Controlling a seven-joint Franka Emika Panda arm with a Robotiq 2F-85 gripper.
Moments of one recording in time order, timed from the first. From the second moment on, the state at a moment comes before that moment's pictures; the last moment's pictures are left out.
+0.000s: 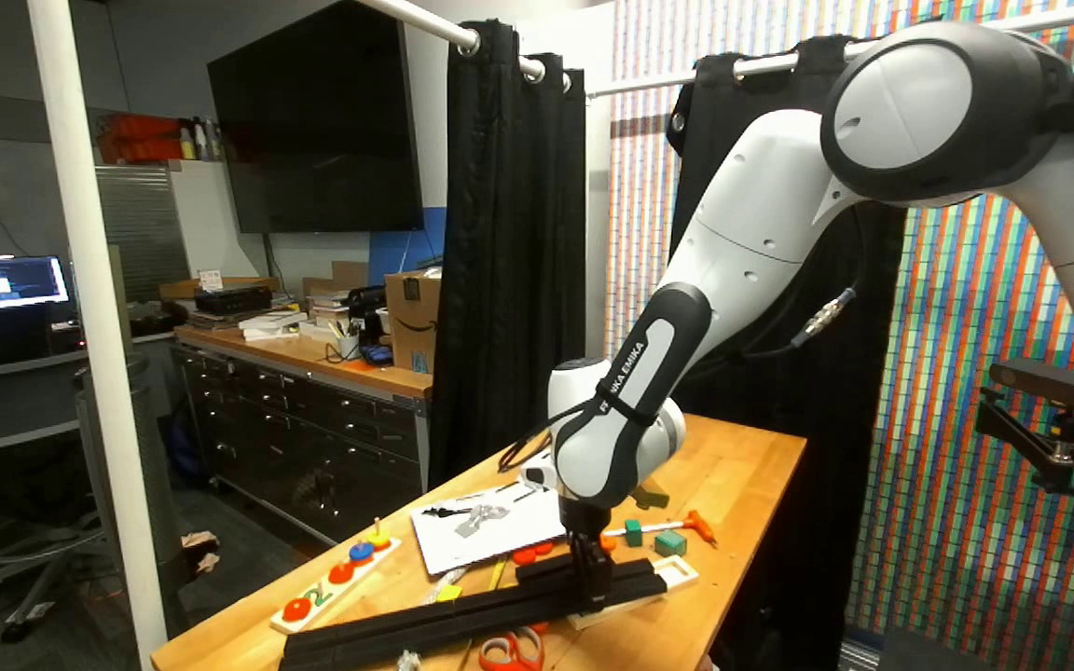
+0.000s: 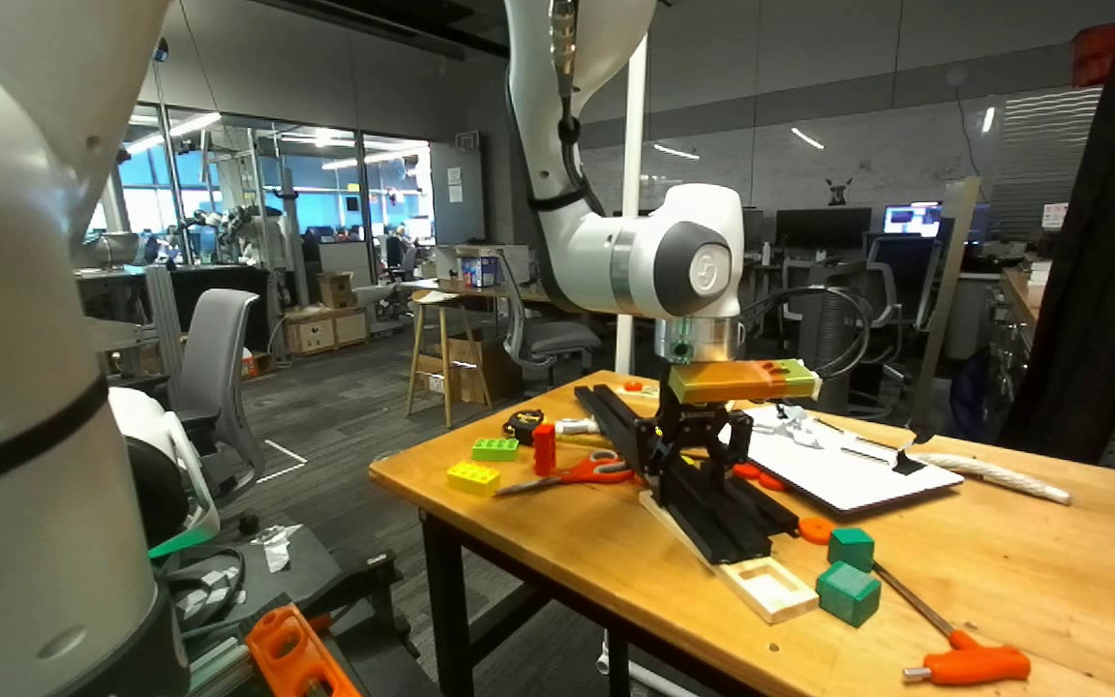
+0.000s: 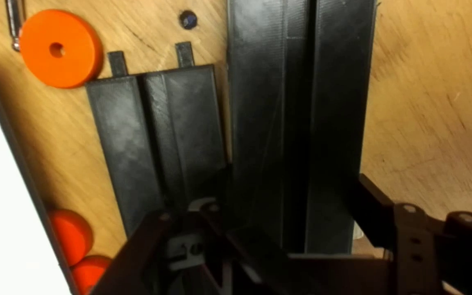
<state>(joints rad) -0.06 0.46 0.08 -2.23 -0.12 2.66 -0.95</state>
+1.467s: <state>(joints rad) -0.05 0.38 0.18 -2.27 0.18 2.52 -0.65</state>
